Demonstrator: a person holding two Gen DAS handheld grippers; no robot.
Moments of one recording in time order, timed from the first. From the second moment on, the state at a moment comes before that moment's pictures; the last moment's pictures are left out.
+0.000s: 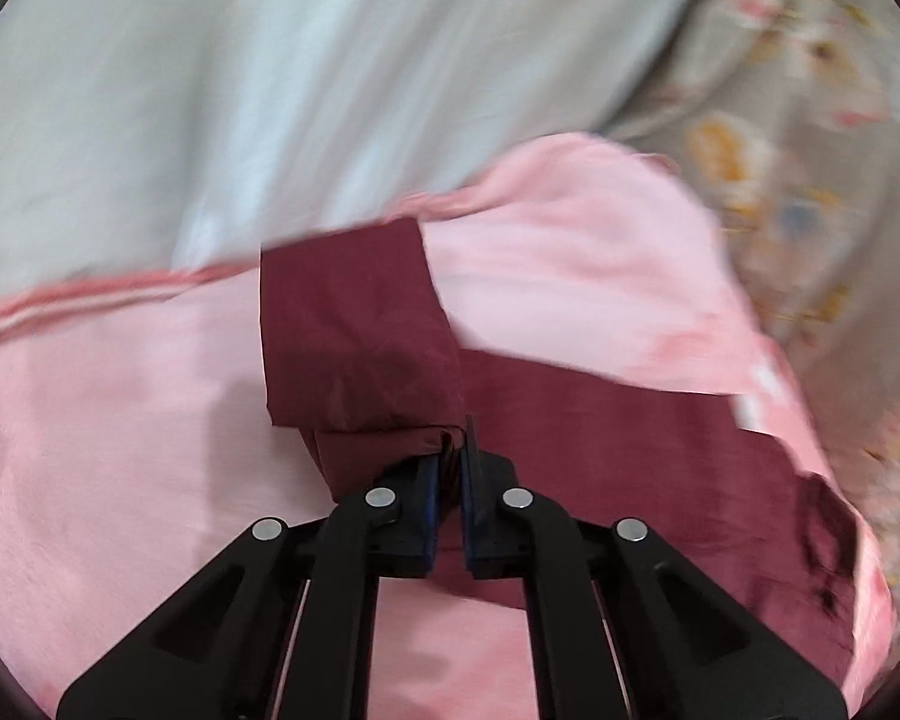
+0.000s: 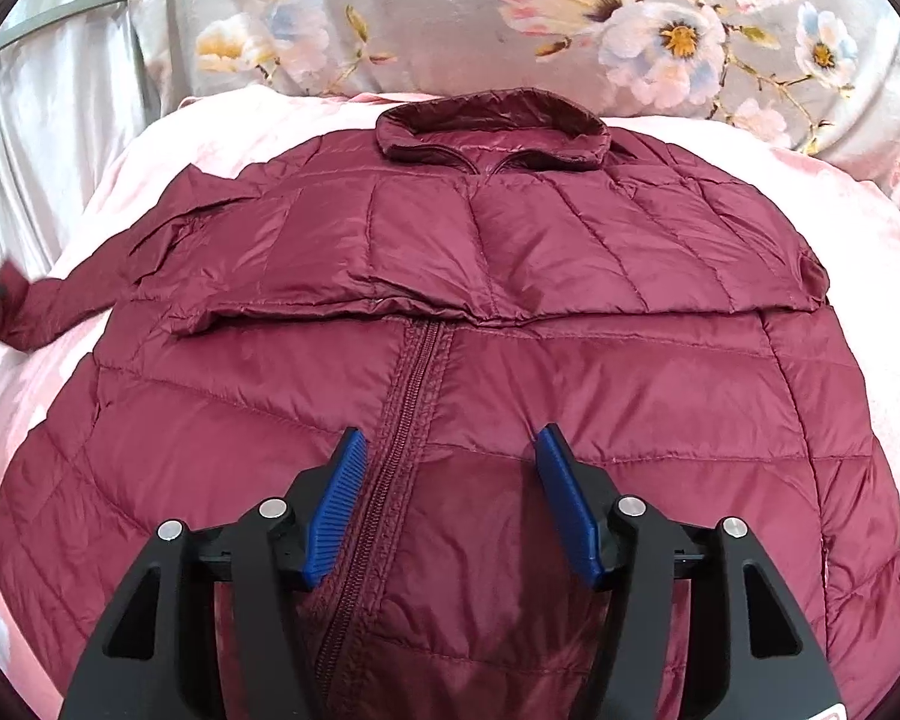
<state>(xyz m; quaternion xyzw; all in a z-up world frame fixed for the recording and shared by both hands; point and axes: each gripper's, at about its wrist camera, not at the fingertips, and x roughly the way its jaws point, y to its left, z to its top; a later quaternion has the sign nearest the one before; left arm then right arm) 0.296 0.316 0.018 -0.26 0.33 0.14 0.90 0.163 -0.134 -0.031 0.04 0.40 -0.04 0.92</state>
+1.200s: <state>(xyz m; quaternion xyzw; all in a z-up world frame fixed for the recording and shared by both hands) 0.255 0.137 -0.047 -0.28 0.44 -0.07 0.85 0.220 -0.248 -0.008 0.21 0.40 -0.05 0.89</state>
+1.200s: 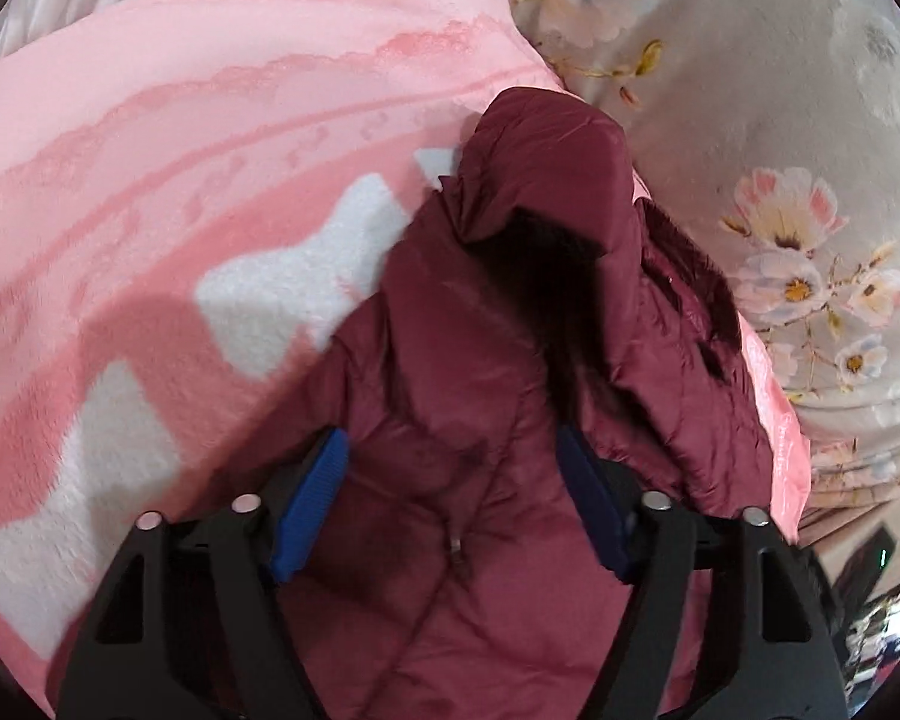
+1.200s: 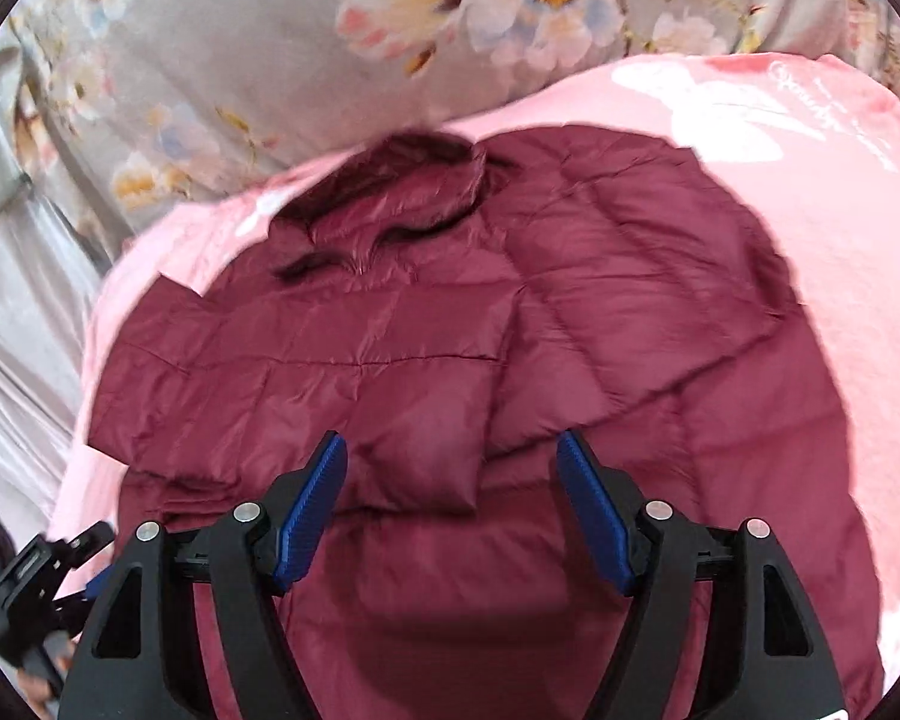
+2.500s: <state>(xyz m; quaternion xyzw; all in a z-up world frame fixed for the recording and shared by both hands) 0.368 0.133 -0.028 -0.30 0.43 -0.03 0.85 0.242 -0.326 0.006 0.15 0.38 -0.09 0.91</state>
